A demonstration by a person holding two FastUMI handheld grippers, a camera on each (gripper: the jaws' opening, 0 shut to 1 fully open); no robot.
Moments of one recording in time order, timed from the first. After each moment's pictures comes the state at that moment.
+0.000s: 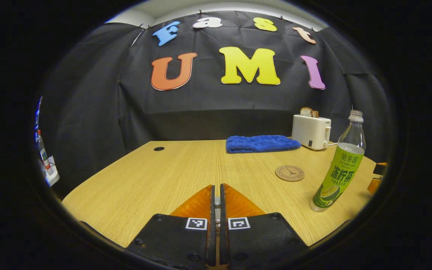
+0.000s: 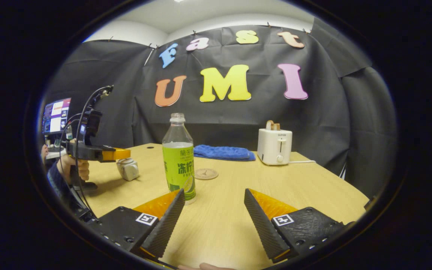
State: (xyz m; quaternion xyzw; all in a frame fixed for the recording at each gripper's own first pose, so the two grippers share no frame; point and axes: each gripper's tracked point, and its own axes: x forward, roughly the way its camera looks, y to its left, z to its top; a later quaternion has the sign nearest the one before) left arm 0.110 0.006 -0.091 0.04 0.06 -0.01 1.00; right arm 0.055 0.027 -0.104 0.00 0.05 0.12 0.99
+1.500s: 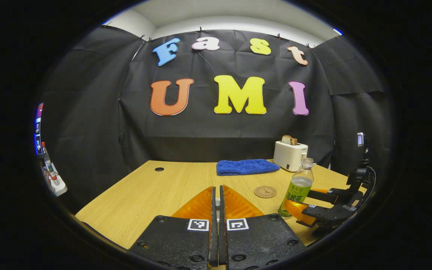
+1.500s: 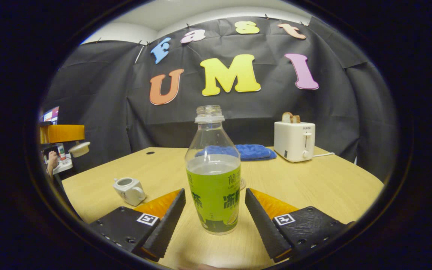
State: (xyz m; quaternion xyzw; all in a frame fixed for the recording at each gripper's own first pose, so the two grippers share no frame) left arm 0.022 0.011 0.003 0.01 0.00 -0.06 1.00; right arm 0.129 0.127 -0.095 0.04 0.07 0.10 0.99
